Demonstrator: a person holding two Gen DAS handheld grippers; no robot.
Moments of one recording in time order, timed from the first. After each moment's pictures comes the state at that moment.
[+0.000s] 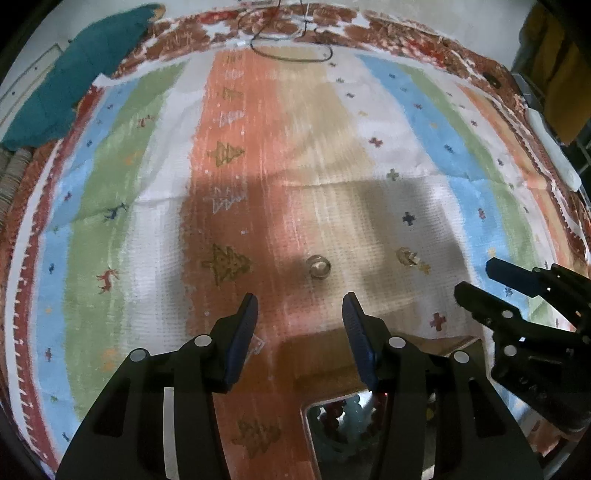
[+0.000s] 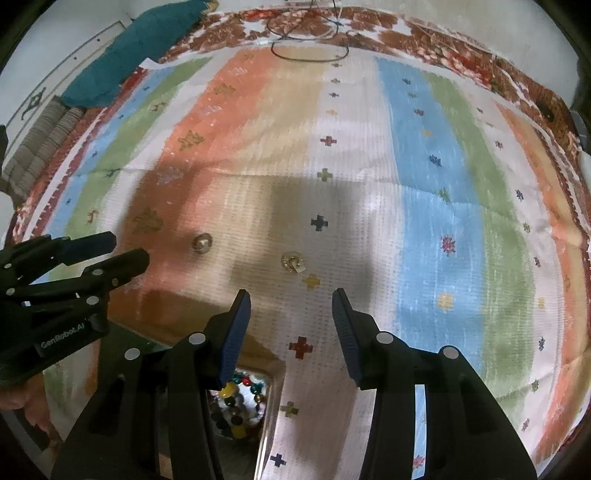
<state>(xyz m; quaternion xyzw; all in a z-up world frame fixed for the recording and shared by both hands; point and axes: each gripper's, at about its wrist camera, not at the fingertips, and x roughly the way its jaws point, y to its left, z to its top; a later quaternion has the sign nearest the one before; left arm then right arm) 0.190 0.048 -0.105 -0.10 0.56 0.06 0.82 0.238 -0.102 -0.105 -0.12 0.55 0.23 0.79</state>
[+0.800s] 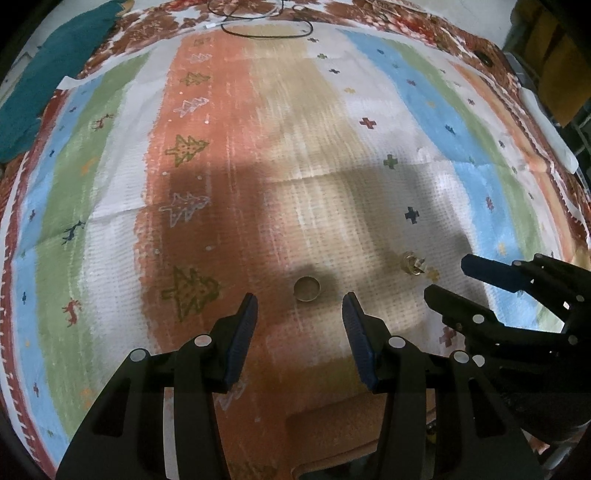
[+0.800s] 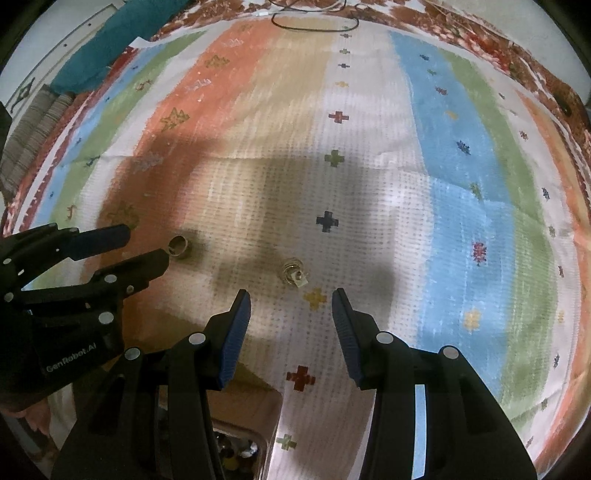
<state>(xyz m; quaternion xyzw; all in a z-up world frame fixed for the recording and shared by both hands) 0.226 0.043 -0.135 -0.09 0.59 0.02 0.80 0.262 -0.083 -0.142 -0.13 0.58 0.23 0.77</state>
